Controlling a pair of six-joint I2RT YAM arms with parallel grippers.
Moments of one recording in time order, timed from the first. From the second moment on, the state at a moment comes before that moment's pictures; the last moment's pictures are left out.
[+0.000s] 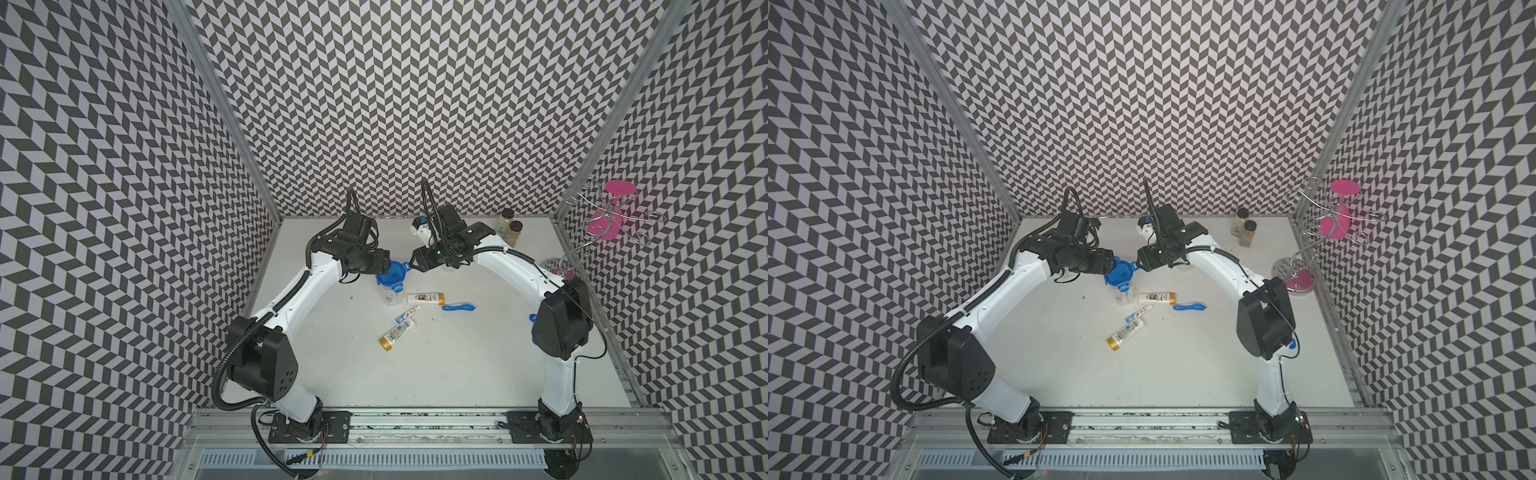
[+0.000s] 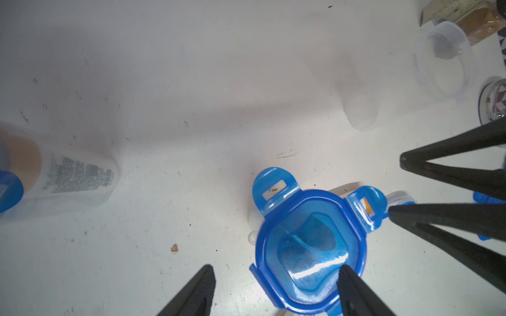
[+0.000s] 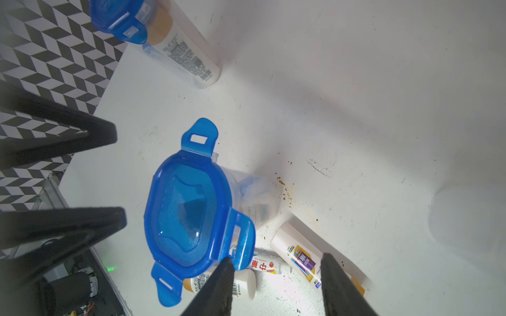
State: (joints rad) left arm -0.39 1.59 1.45 -0.82 0.13 -0.25; right arm 0.58 1.99 1.85 -0.81 -0.31 0.09
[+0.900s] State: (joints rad) left arm -0.45 1.61 1.32 -0.70 0.16 -0.39; right arm 0.58 2.05 1.79 -0.81 -0.28 0.07
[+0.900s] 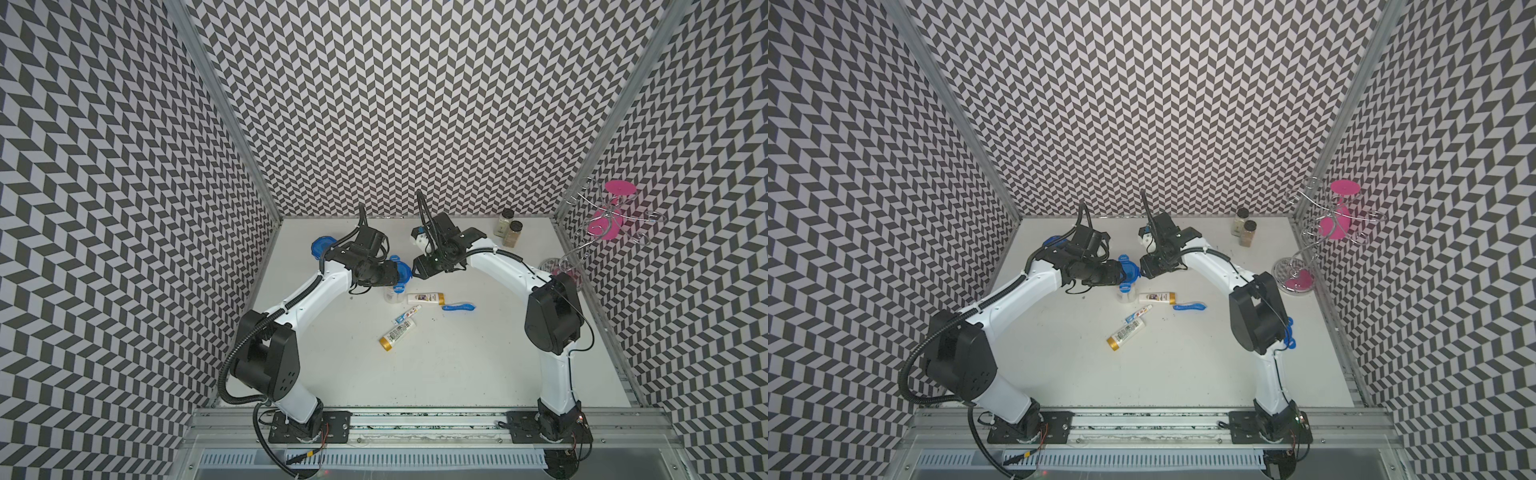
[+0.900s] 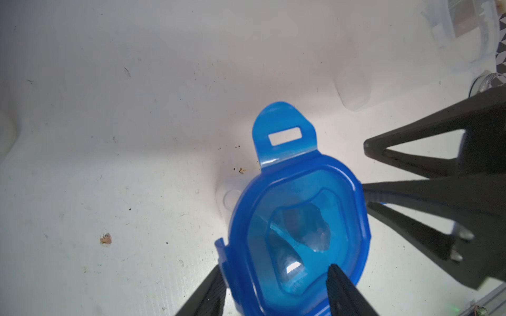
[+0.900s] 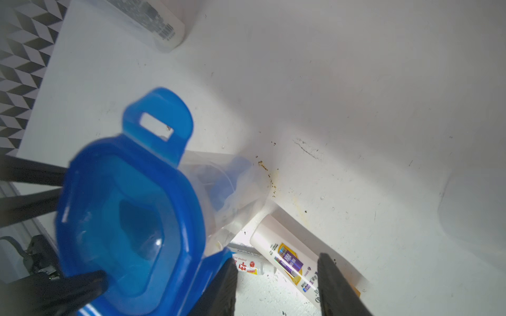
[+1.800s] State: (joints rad) left arm -0.37 1.60 1.24 -0.58 0.32 -0.38; right arm 0.58 1.90 1.57 -0.61 -0.48 0.10
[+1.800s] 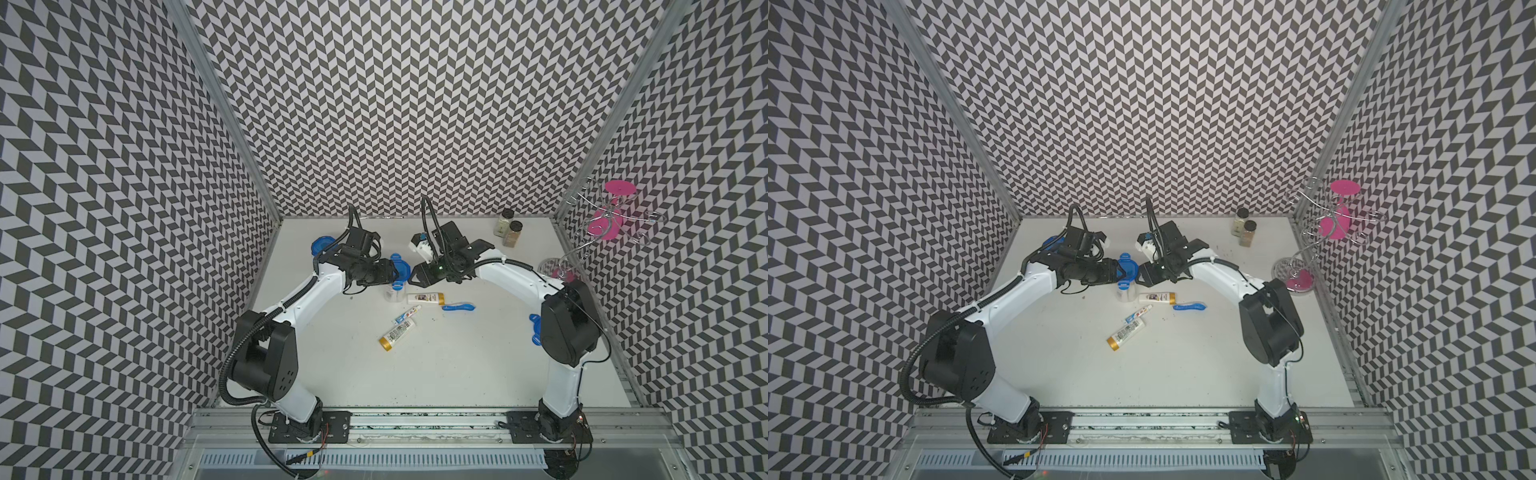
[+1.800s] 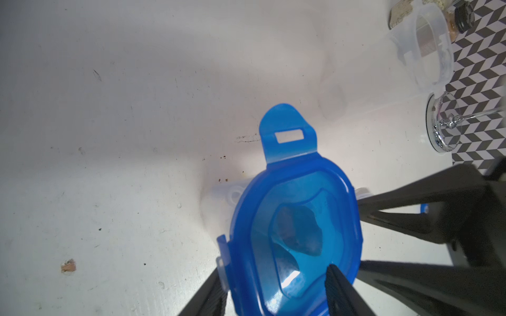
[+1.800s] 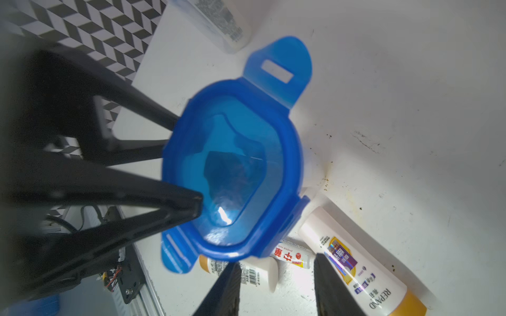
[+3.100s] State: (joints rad) left arm -0.46 1.54 1.33 -0.81 0.18 -0.21; right arm 0.60 2.21 2.06 -0.64 -0.24 0.12
